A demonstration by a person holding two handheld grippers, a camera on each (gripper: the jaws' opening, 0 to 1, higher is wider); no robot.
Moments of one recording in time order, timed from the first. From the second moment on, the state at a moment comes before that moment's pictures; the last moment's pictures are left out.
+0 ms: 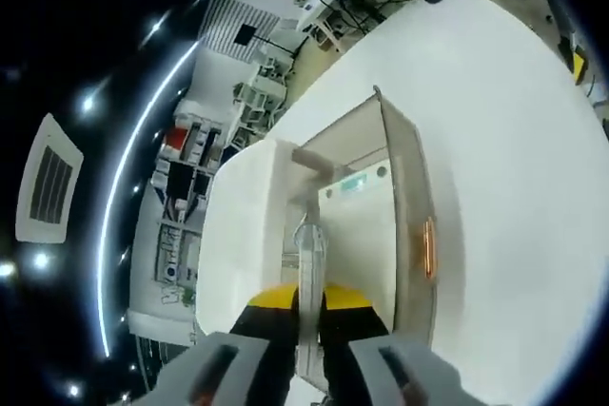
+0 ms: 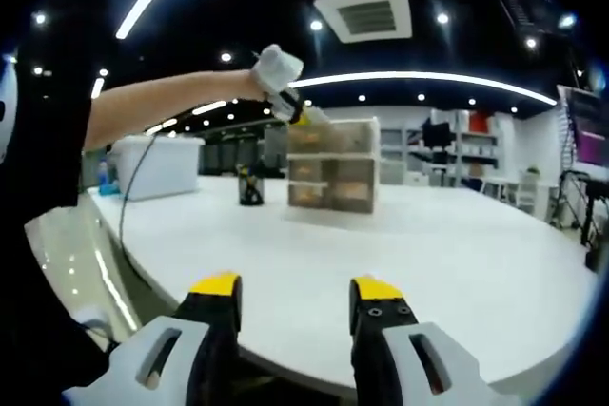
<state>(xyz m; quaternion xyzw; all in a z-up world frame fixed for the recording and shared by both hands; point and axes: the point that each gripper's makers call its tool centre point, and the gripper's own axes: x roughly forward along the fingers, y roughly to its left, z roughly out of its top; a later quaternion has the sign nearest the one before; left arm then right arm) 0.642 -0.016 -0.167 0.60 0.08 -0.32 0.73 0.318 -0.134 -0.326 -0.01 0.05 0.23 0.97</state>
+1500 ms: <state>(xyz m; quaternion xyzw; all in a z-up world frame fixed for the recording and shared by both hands) 0.477 -0.026 -0.161 0.21 -0.01 -0.49 0.85 0.313 -0.113 -0.319 -0.03 0.05 0.25 0.97</state>
